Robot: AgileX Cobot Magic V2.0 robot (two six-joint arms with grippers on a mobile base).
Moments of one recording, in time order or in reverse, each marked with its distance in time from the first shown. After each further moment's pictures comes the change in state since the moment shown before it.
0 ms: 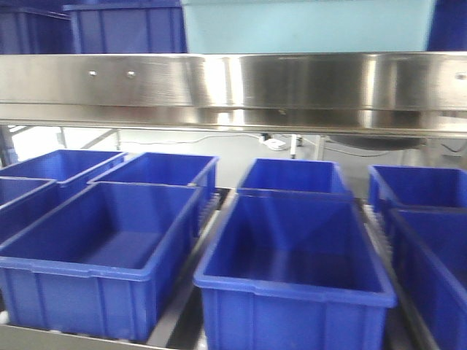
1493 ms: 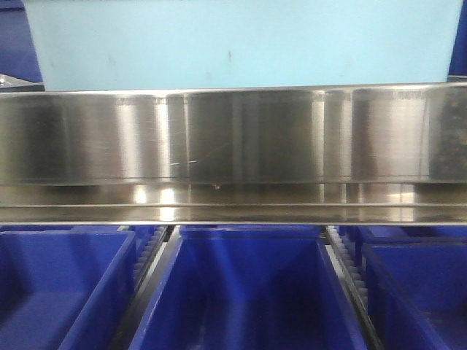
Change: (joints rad) left arm 0.000 0.000 0.000 0.000 0.000 0.000; right arm 0.000 0.000 0.000 0.000 0.000 0.000
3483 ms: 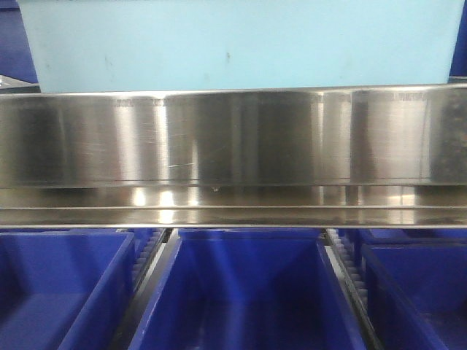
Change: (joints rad) left arm 0.000 0.000 0.000 -0.009 0.155 -0.002; right arm 0.000 0.003 -0.001 0.006 0.076 0.000
